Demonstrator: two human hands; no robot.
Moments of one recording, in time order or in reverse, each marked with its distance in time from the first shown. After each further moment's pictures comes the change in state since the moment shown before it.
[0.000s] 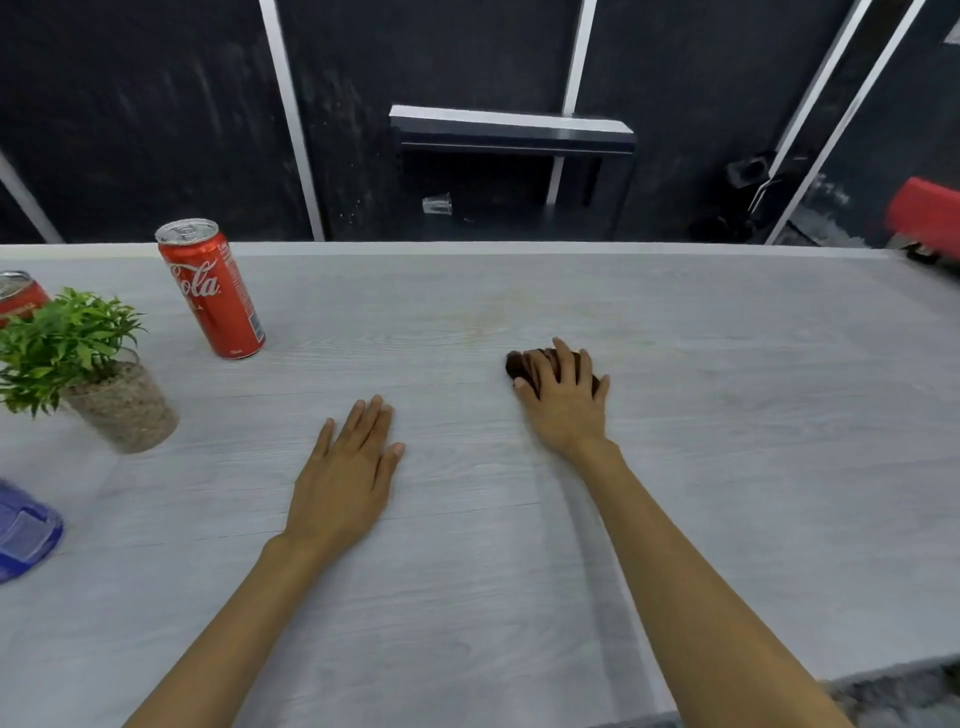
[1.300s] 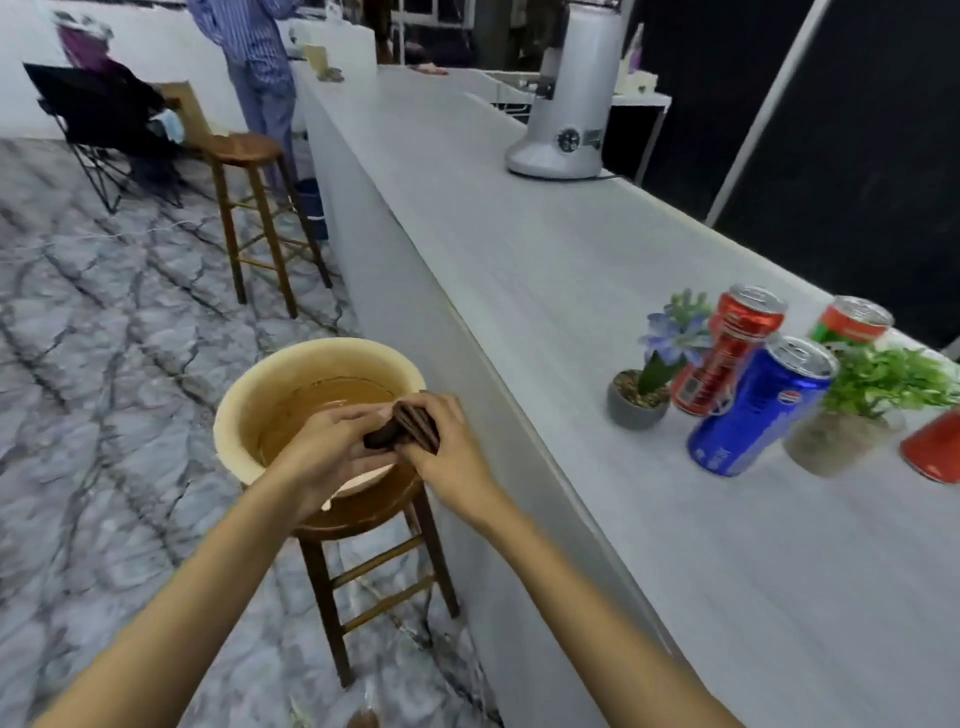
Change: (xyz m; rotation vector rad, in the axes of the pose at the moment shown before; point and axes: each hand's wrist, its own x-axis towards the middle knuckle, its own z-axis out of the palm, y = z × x) left_hand -0.415 -0.155 -0.155 -1.374 1.074 -1.161; right_hand -0.354 -0.431 0.108 0.765 -1.066 -1.194
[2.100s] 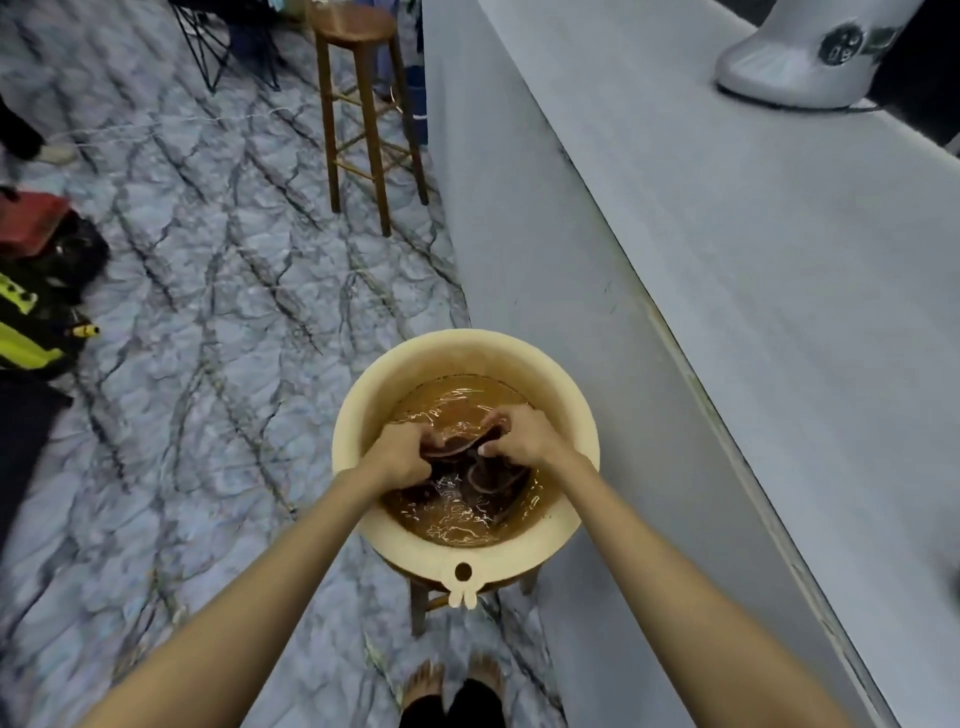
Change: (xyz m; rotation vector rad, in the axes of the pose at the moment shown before) left_hand 0.183 -0.039 -0.166 1.095 0.035 -0.113; right_hand 0.210 0.099 0.115 -0.340 -0.431 0.424
